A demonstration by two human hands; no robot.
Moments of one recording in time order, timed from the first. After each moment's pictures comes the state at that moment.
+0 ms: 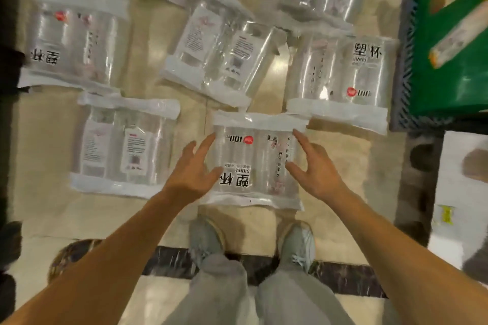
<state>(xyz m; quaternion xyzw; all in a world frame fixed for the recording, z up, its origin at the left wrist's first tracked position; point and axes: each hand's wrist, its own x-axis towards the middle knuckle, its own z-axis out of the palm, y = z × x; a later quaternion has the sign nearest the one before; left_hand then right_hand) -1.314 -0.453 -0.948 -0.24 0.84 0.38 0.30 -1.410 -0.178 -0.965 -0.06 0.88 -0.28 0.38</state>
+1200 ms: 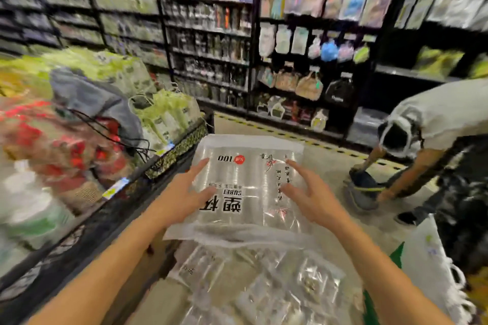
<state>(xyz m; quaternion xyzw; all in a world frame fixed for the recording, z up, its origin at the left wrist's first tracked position) -1.331 -0.671 -0.096 -0.23 0.88 0.41 -0.09 -1.523 -0.420 -0.095 -0.37 0.85 -0.37 0.11</state>
